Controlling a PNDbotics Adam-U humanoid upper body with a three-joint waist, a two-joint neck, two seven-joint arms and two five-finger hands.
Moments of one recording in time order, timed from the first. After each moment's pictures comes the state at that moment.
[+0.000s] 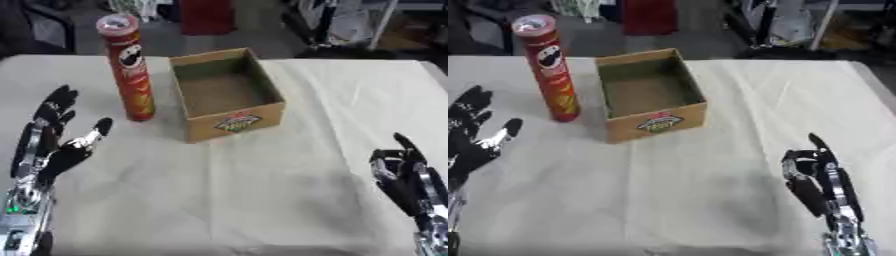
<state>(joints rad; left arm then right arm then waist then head) -0.08 0.17 0.21 -1.74 -0.10 -0.06 -0.07 -0.05 -0.16 0.07 -1.66 0.25 0.04 -0.10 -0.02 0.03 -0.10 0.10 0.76</state>
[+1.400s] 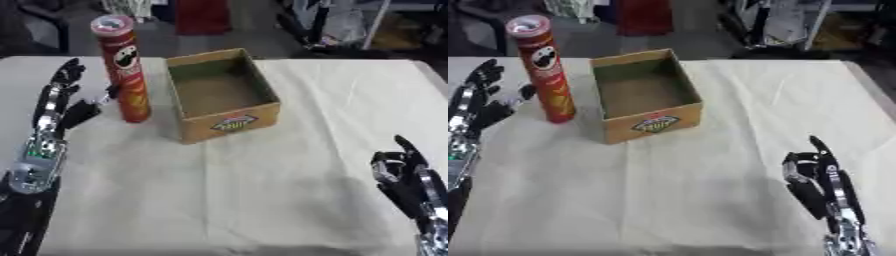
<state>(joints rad) -0.45 0.35 0.15 -1.21 -0.12 -0.06 0.04 -0.05 -0.16 0.09 -1.65 0.25 0.04 -0.09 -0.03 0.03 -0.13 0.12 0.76</state>
